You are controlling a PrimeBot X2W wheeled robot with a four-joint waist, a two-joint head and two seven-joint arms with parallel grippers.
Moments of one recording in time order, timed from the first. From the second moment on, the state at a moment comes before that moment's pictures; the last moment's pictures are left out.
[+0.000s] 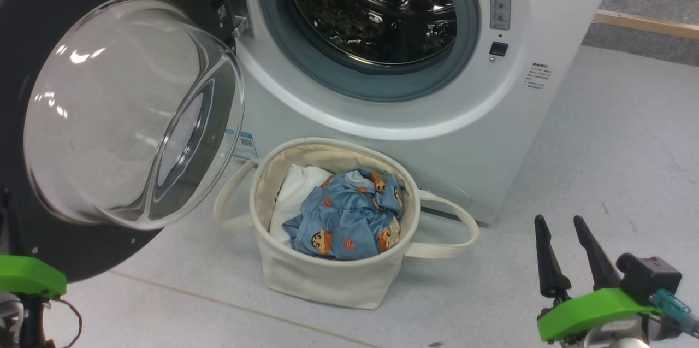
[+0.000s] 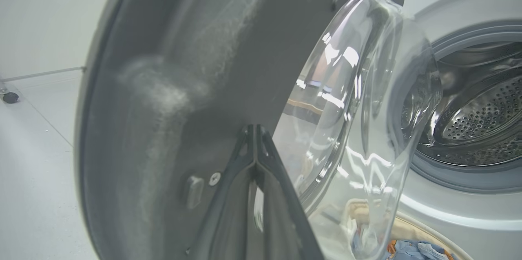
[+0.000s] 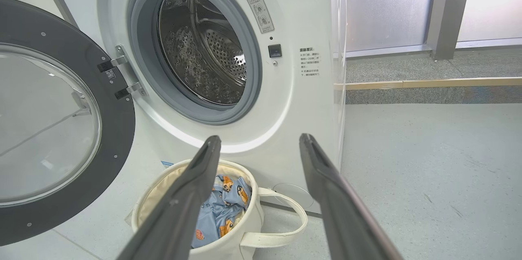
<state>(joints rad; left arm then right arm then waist) -0.36 0.36 0.17 0.64 -0.41 -0.01 -0.25 -0.03 -0.22 0.20 0.20 0.46 0.12 -0.25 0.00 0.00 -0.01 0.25</state>
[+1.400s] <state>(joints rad) -0.16 0.14 0.08 0.36 -0.29 -0.12 -0.25 -0.03 -0.23 0.22 0.14 0.44 0.12 -0.25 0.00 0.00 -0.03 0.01</state>
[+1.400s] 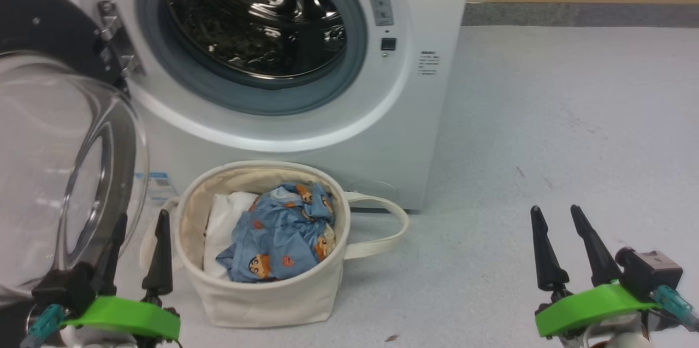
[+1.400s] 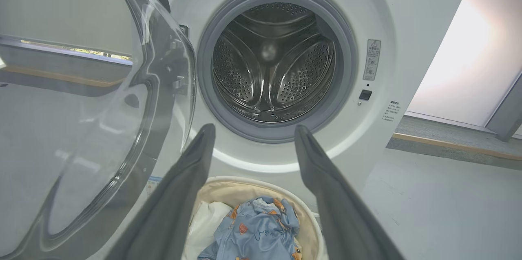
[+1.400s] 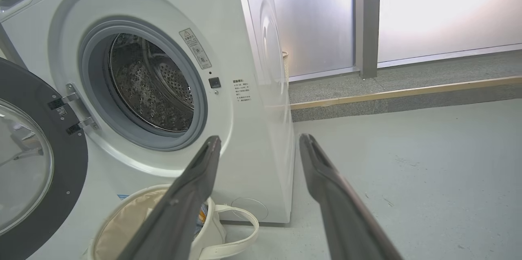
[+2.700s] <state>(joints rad) -0.14 0.12 0.10 0.38 -0.28 -0.12 -0.25 -0.03 -0.25 0.21 0.14 0.44 0.12 -0.25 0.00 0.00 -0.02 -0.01</state>
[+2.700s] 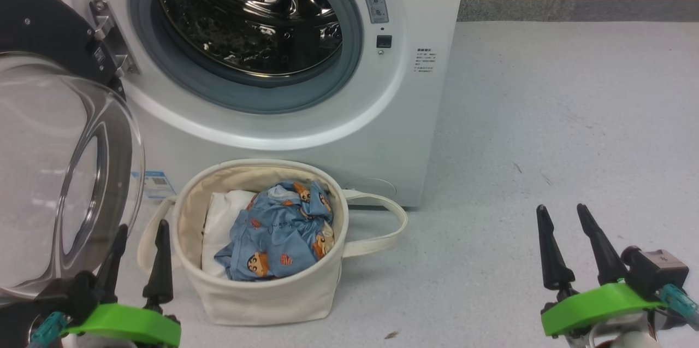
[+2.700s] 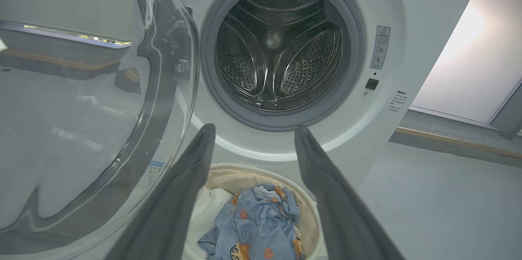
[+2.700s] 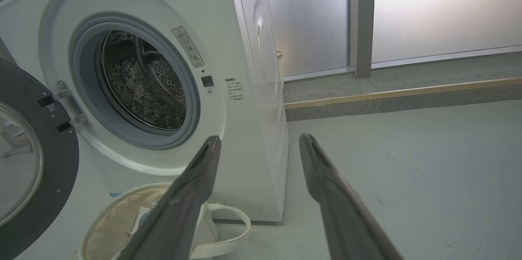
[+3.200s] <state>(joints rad) -0.14 0.12 0.11 0.39 -0.29 -0.12 -0.25 -0.04 -0.25 0.21 0.14 0.44 0.12 -0.25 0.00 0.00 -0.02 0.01</state>
